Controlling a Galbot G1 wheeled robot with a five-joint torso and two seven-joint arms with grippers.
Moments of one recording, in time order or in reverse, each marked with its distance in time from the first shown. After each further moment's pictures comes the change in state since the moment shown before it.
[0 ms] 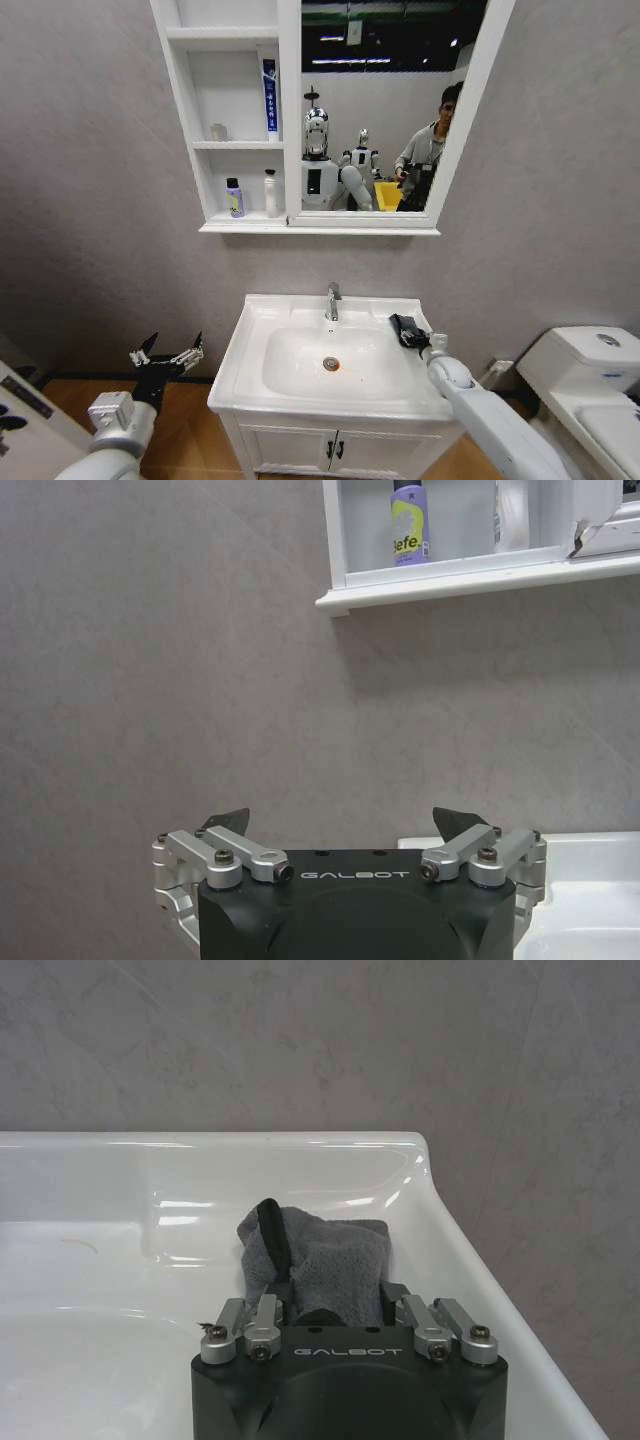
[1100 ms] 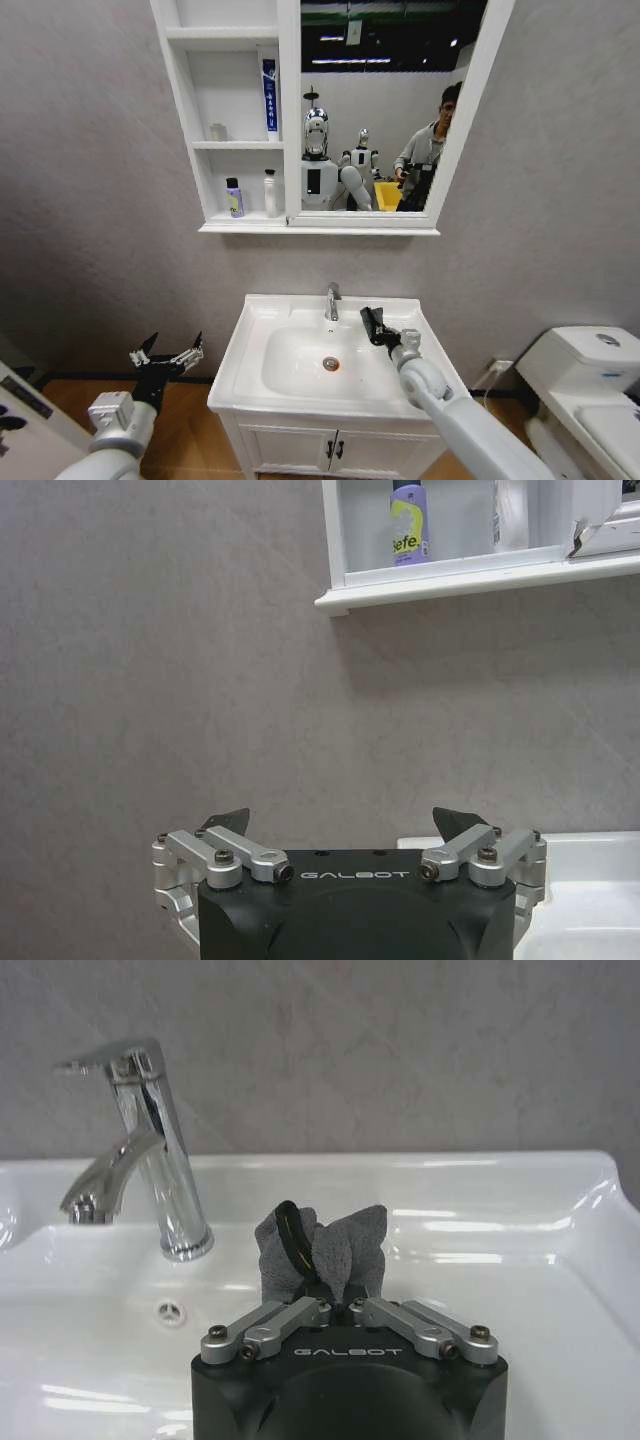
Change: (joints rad) left arm 0.000 0.000 0.000 0.000 0.000 0.000 0.000; right arm -0.105 0.027 -0.115 0.413 0.058 -0.110 0.236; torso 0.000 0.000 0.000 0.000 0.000
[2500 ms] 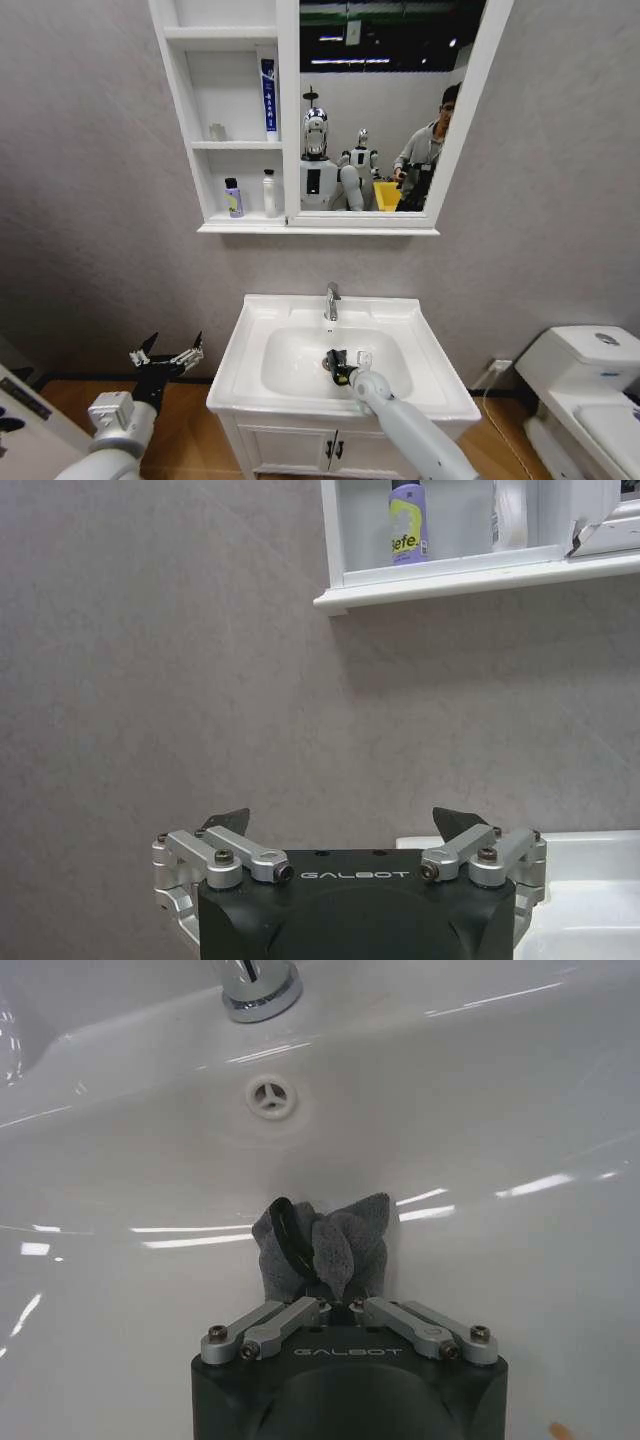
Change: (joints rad) left arm 0.000 0.000 0.000 0.000 0.000 0.000 0.000; right arm 0.227 0.252 -0.210 -0.404 0.285 -0.108 0.003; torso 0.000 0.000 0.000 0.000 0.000
